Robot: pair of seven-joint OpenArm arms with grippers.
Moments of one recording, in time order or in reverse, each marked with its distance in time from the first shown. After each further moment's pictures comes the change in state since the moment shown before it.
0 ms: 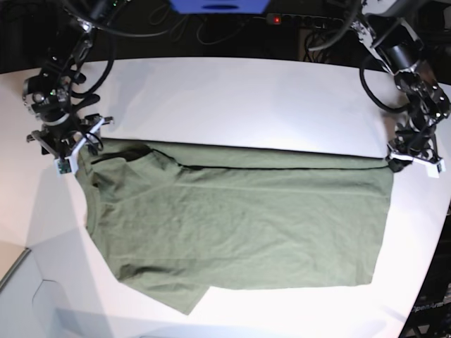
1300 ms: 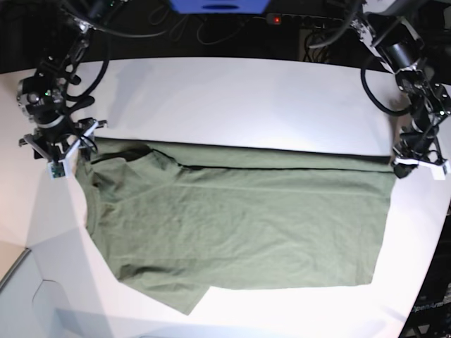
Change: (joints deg) left arm 0.5 0.0 -0.2 4.0 -7.0 -0.7 1.9; right arm 0.0 0.8 0.1 3.0 -0.2 0.0 -0.2
